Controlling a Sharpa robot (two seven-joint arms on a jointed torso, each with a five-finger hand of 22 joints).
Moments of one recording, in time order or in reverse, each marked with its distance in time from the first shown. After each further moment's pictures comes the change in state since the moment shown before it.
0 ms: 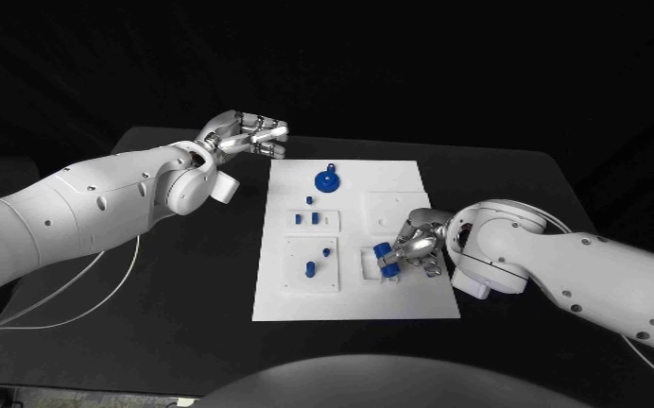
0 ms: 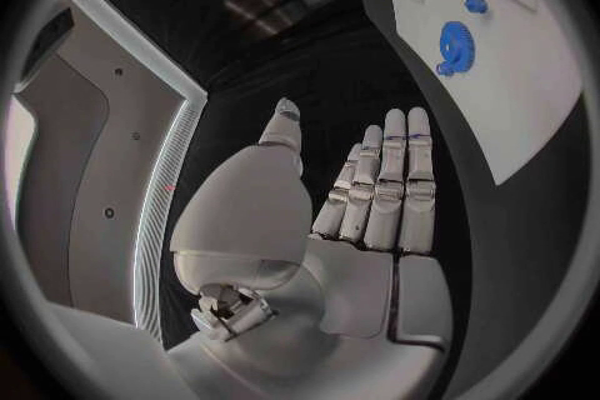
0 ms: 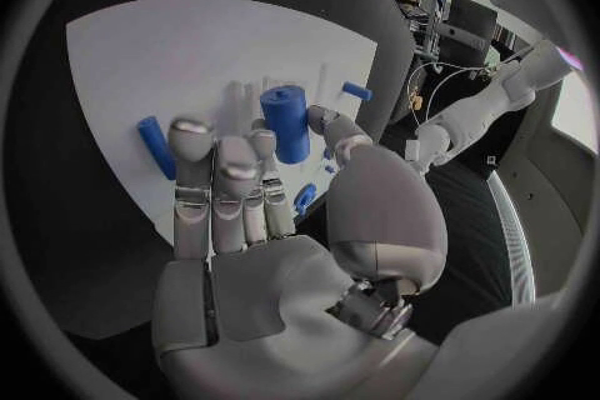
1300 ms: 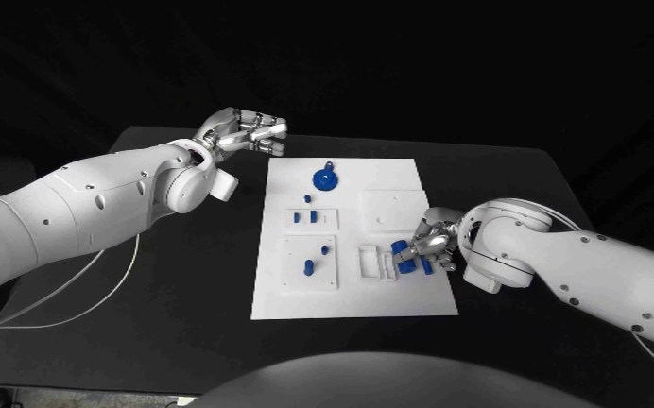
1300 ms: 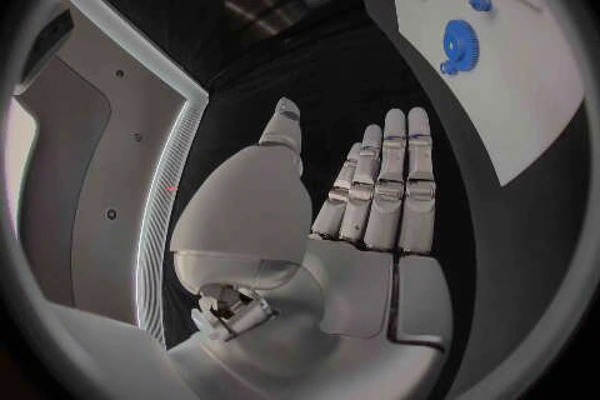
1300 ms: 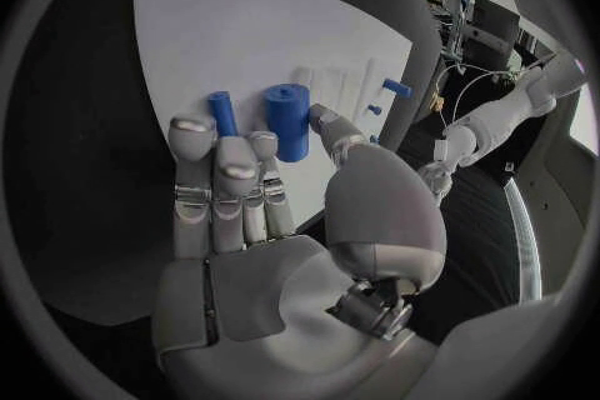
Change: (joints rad) left arm 0.000 0.003 0.000 0.001 0.000 -0.011 0.007; left_hand 0.000 0.000 -0.002 -0.007 0.000 0.011 -0.004 0.000 0.001 0.007 0.000 0.000 0.000 0.003 -0.004 0.000 0.000 0.000 0.000 0.000 0.000 0.000; right arm -0.019 -0.016 0.002 -0.083 -0.055 0.017 0.003; right_hand 0.014 0.008 0.013 0.013 -0.237 0.006 0.001 0.003 -0.008 0.004 0.003 0.009 0.011 0.000 0.000 -0.004 0.002 0.000 0.000 0.000 -0.005 0.000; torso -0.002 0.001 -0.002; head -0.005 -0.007
